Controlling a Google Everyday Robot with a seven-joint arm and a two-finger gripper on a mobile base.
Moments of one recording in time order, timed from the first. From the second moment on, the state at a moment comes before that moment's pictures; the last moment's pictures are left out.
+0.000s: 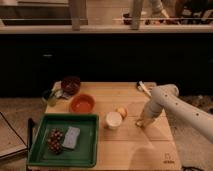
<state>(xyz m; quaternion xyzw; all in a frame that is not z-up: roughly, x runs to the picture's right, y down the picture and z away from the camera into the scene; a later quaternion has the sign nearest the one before) 0.249 0.195 0.852 -0.34 -0.10 0.00 0.94</state>
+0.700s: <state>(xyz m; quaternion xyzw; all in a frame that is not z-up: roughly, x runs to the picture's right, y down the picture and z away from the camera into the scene) 0.259 0.182 0.850 -0.32 -0.09 0.00 0.94</state>
